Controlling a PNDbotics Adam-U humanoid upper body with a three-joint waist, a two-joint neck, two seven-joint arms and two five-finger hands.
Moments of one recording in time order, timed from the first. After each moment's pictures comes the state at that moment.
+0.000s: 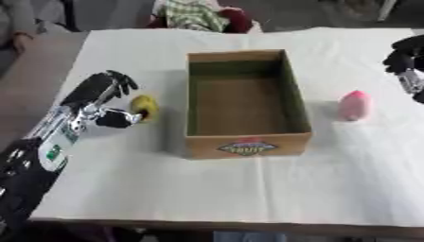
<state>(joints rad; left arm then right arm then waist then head) -0.51 0.54 -0.27 -1.27 -0.76 -0.01 -0.08 -0.50 -0.32 -0.16 -1.49 0.06 -0.26 0.45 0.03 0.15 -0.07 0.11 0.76</state>
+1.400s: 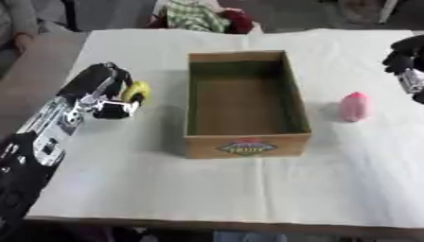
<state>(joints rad) -0.52 0.54 -0.21 -1.40 -0.71 0.00 -0.11 -0.50 -0.32 -0.16 -1.49 0.06 -0.26 0.45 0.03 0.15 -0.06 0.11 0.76</state>
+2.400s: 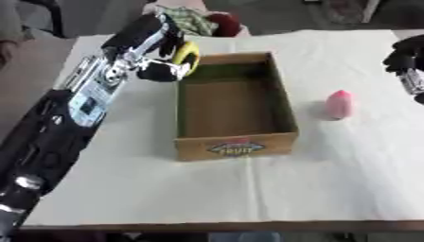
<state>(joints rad) -0.75 0.42 -0.29 -1.38 -0.69 -0.08 -0.19 -0.53 -0.30 -0.14 -1.49 0.06 -0.26 0.46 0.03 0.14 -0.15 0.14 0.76</state>
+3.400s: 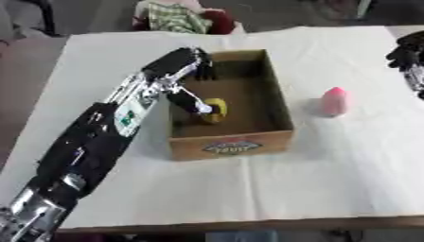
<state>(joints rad) -0.74 0.35 -0.28 -1.25 -0.72 -0.19 -0.21 -0.54 -0.29 -0.14 -1.49 0.06 -0.26 0.44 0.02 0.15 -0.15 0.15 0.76</state>
